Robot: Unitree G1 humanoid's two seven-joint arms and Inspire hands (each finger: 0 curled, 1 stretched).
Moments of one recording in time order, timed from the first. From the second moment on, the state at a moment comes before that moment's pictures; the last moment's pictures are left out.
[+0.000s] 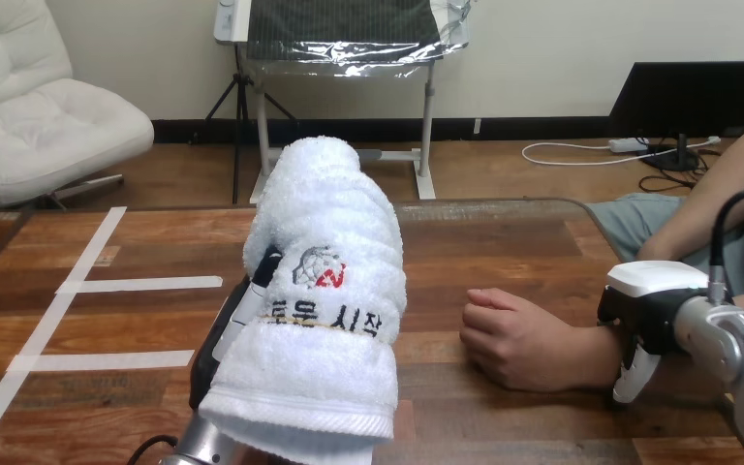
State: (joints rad) left arm 0.00 -0.07 0.16 0.19 -0.80 0.17 -0.55; right arm -0.43 -0.71 0.41 0.37 -0.81 0.19 0.52
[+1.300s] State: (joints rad) left arm -0.04 -0.06 0.17 0.39 -0.69 0.10 -0.53; right arm -0.33 -0.72 0.30 0.24 -0.75 0.21 0.52
